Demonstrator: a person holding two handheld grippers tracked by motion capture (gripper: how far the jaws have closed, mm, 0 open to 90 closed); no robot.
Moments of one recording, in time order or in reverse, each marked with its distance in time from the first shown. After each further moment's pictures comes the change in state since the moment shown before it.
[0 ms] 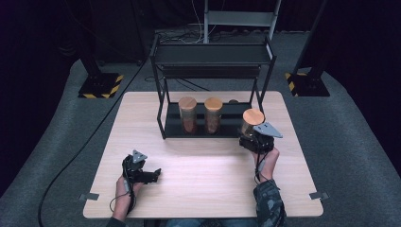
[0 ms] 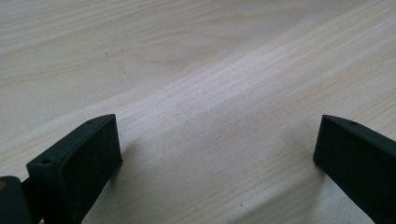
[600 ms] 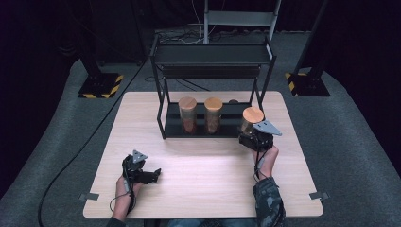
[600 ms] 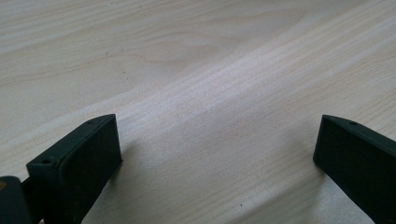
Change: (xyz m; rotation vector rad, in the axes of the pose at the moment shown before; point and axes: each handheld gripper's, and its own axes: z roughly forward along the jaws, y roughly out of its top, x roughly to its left) left arm 0.000 0.000 0.000 0.000 0.000 0.000; right arm -0.003 0.002 0.008 0.001 -0.004 0.006
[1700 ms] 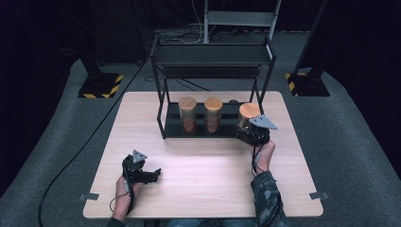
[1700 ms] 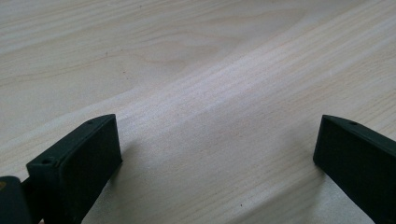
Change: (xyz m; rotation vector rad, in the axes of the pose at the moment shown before) left arm 0.000 0.000 0.000 0.000 0.000 0.000; right arm -0.001 0.008 0.021 0.011 0.002 -0.010
